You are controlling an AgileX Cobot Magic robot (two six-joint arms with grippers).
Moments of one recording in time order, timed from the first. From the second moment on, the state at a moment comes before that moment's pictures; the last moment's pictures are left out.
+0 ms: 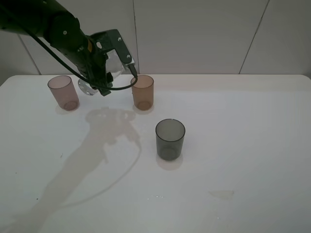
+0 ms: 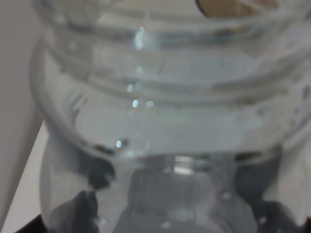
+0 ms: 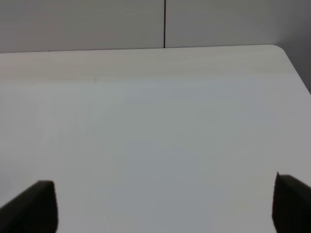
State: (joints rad) left arm -0.46 1.90 -1.26 0.42 0.39 0.36; right arm -0.11 0.00 -0.52 0.00 1.06 -0.01
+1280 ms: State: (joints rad) left arm -0.48 2.06 -1.42 0.78 0.42 0.51; right arm -0.11 0.00 -0.52 0.00 1.06 -0.01
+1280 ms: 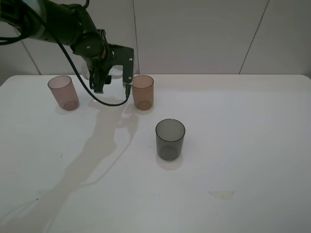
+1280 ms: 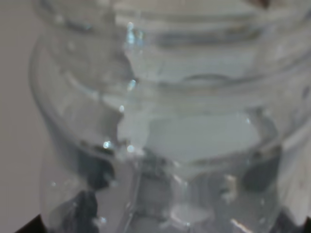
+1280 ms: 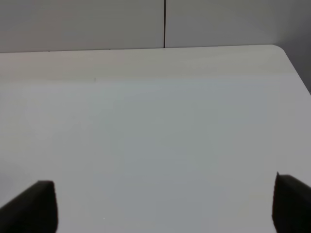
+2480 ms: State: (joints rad) left arm -0.48 2.08 -1.44 1.05 0.36 0.52; right arm -0.11 0.00 -0.52 0.00 1.06 -0.01
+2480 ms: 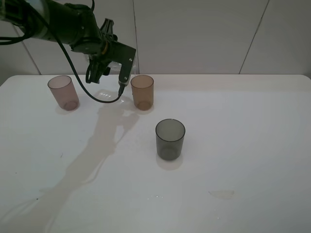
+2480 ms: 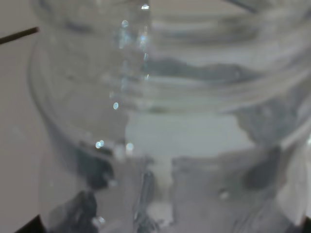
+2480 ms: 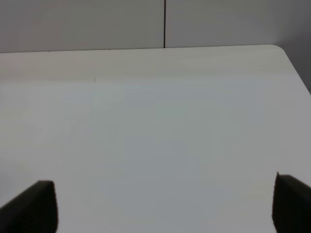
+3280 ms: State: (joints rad) left arm -0.48 2.08 -1.44 1.12 0.29 0.60; right arm -0.11 0.00 -0.52 0.00 1.06 -0.01
